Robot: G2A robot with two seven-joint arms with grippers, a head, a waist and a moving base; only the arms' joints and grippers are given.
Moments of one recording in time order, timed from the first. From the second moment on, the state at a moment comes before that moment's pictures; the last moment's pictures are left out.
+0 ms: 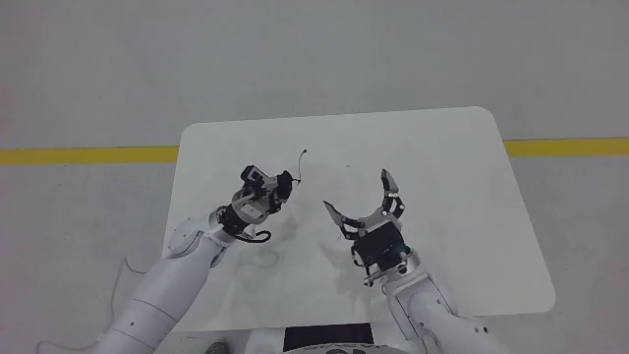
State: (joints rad) left arm 1.44 -1.10 -1.12 -1.44 -1.21 -0.15 -1.11; right arm -1.68 -1.05 0.86 -1.96 -1.57 0.34 -0.37
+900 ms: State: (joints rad) left arm 1.41 -1.13 -1.06 -1.44 -1.26 -0.12 -1.08; right arm -1.45 -0.92 0.72 -1.85 -1.57 0.34 -0.47
